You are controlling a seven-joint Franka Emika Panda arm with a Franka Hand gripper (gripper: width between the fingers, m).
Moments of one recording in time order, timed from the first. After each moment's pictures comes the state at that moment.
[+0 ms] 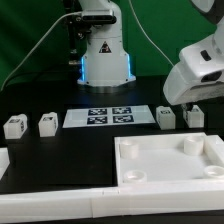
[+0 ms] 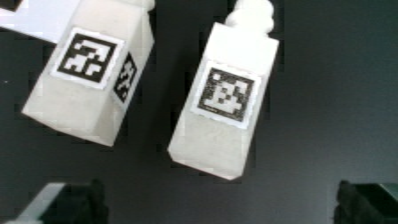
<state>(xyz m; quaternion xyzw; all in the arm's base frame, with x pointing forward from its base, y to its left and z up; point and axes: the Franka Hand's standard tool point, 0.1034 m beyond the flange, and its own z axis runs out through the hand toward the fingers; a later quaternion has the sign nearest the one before) 0.414 0.178 0.045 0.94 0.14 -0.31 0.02</state>
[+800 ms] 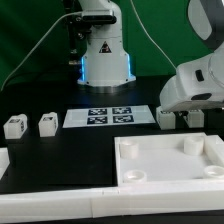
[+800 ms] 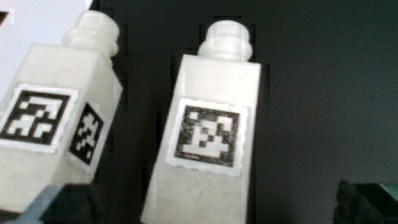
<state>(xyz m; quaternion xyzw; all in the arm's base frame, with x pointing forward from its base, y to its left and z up) 0.395 0.179 0.022 0.92 0.06 -0.38 0.03</state>
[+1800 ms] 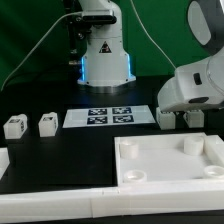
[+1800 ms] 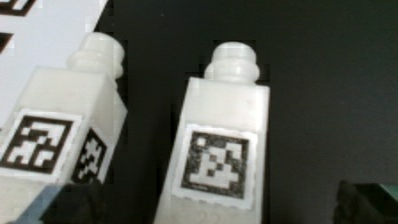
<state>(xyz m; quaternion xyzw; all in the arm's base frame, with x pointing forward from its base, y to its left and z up) 0.384 0.174 0.017 0.91 0.05 -0.42 0.03</state>
